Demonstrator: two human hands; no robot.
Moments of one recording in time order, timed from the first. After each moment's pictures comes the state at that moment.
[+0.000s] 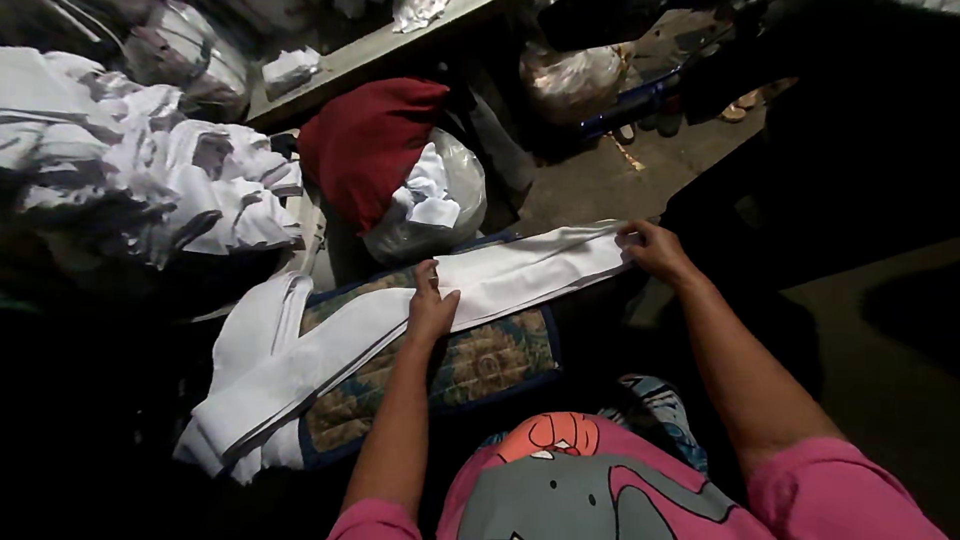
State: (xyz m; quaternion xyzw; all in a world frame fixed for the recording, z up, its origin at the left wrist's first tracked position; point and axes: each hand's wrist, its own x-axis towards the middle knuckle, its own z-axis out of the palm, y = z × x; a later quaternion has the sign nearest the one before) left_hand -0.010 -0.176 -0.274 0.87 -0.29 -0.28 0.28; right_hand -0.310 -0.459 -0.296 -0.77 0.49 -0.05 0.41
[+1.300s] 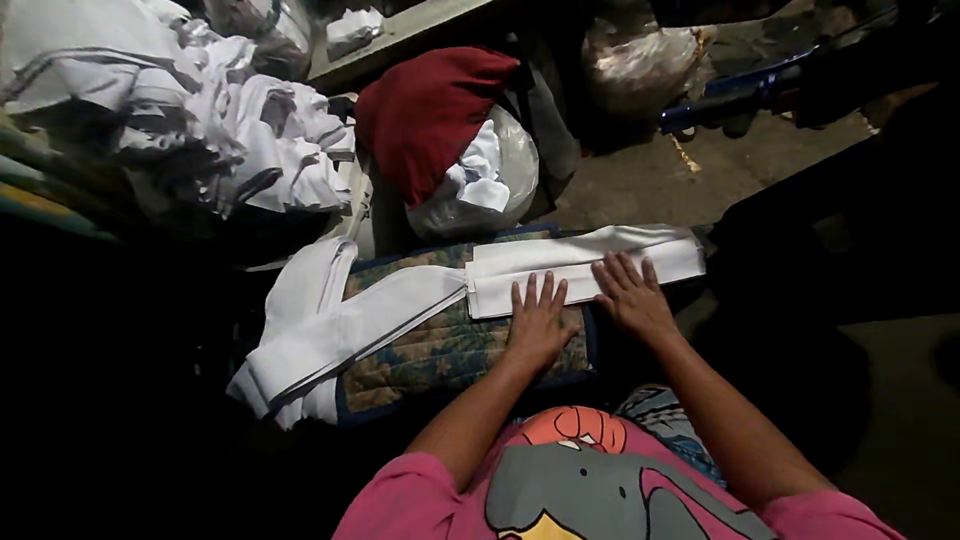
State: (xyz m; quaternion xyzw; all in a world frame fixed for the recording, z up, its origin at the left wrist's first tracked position) left_hand -0.110 -0.197 -0.308 0.80 -0.55 -0.24 -0.03; right_hand -0.267 -0.351 -0.362 -0.95 0.27 -0.05 0.16
